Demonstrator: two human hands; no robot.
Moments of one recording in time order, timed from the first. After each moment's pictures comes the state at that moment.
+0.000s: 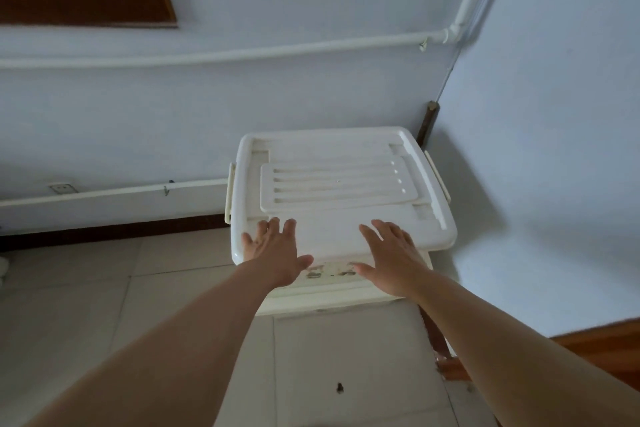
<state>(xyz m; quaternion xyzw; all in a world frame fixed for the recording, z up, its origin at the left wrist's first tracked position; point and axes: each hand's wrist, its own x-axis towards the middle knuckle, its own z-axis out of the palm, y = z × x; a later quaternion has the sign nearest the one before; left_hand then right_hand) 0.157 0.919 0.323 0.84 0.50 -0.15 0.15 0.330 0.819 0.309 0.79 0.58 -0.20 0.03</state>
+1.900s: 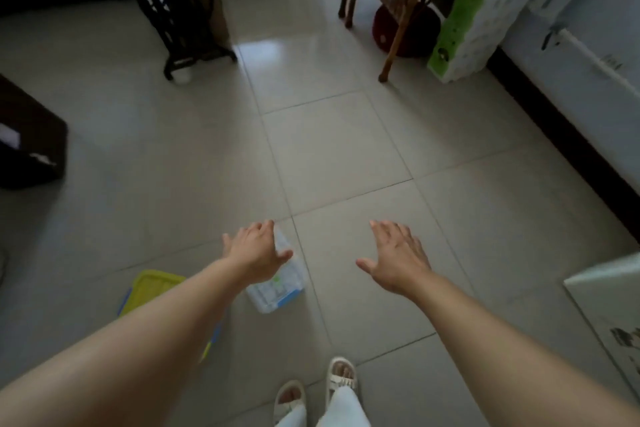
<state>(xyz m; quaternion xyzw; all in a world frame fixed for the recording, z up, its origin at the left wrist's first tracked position) -0.502 0.182 0.250 0.28 0.90 -0.05 0.32 -0.350 0.343 0.243 0.32 0.90 -0.19 0.22</state>
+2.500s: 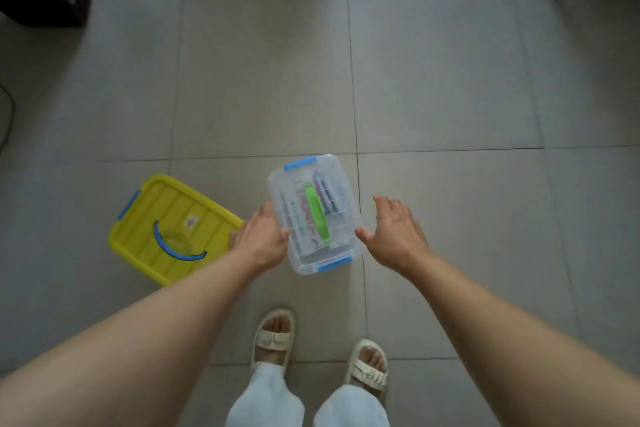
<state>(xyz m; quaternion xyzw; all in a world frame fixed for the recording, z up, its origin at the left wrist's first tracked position) -0.578 0.089 -0.028 0.05 0.91 0.05 0.40 -0.500 0.269 -0.030 0.26 0.89 -0.24 0.30</state>
